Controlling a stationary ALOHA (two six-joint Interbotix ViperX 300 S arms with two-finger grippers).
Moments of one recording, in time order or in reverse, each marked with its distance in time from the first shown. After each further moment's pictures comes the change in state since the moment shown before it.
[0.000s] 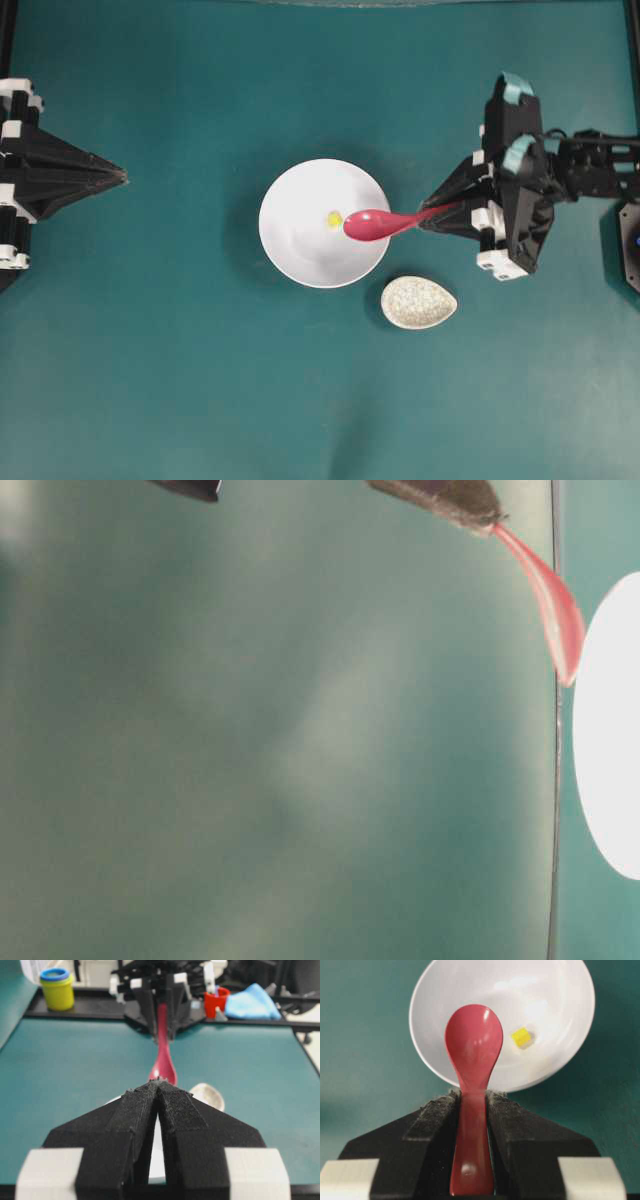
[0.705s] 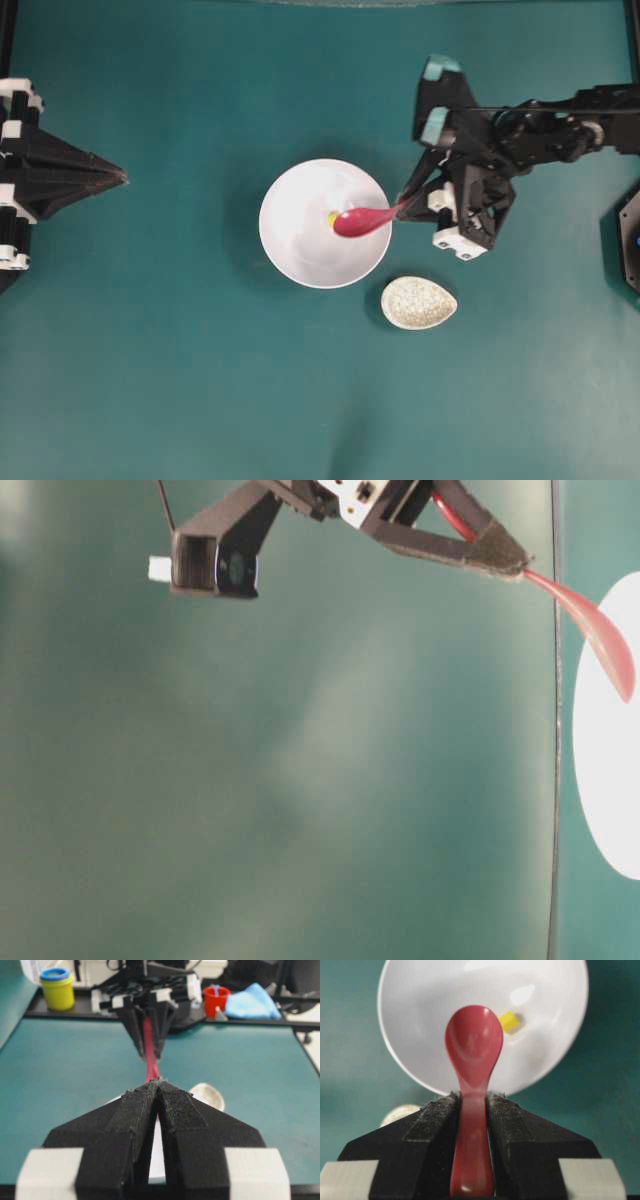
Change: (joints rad) left arm 0.000 0.000 0.000 0.000 0.002 -0.002; right arm -0.104 0.199 -0.210 -0.031 0.322 0.005
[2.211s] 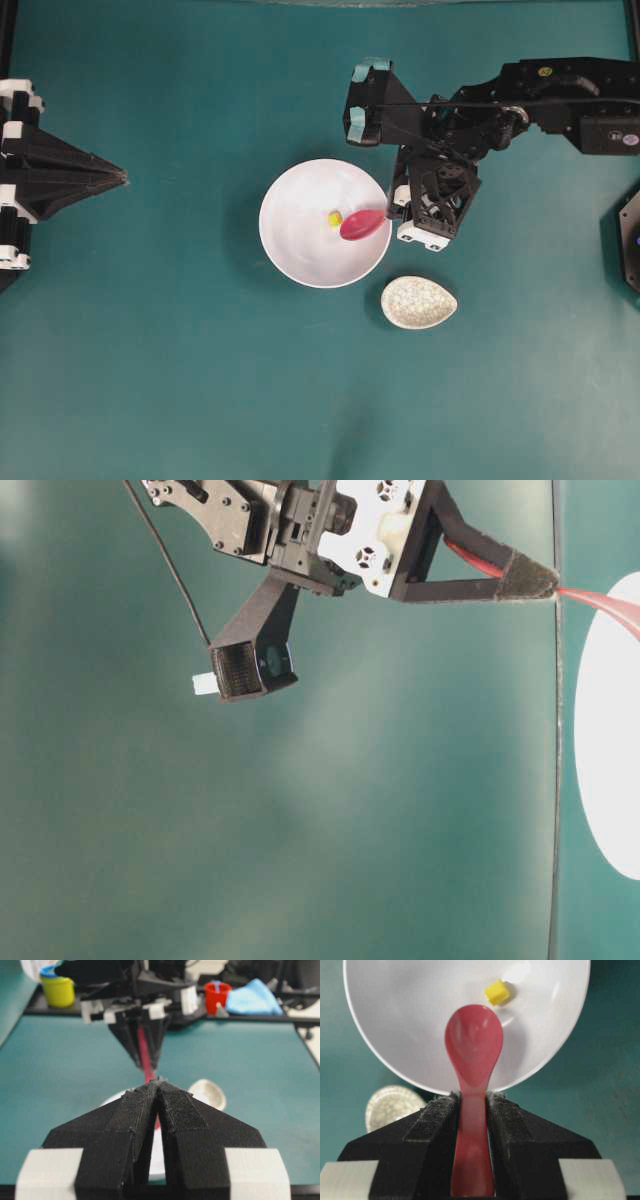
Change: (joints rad) left arm 0.000 0.000 0.000 0.000 0.012 0.008; right arm -0.002 0.163 -0.227 -0.239 0.314 0.242
